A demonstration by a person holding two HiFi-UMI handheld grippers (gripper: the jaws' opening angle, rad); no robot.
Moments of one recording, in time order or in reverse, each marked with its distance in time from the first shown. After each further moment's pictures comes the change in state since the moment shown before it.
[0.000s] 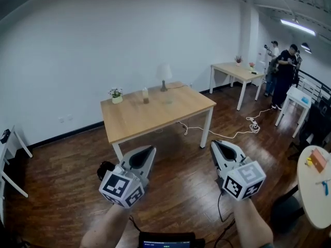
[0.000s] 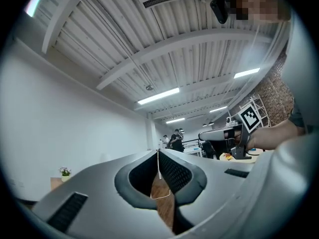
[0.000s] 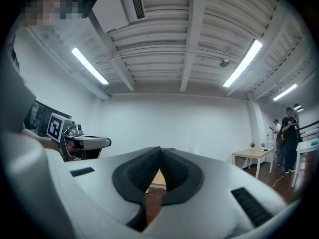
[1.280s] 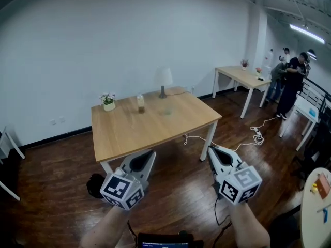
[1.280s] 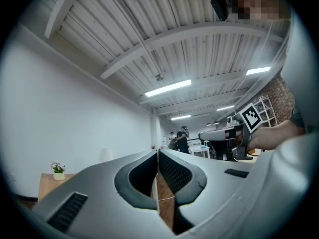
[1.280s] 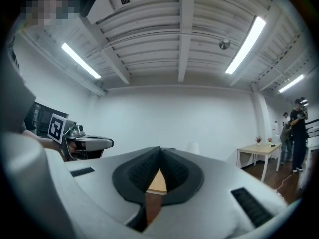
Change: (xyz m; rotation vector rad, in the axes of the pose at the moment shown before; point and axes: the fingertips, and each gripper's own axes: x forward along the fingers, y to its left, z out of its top) left arm 0.177 0.128 -0.085 -0.046 0.038 0.030; right arm 0.188 -0.131 -0.042 0.025 0.053 0.037
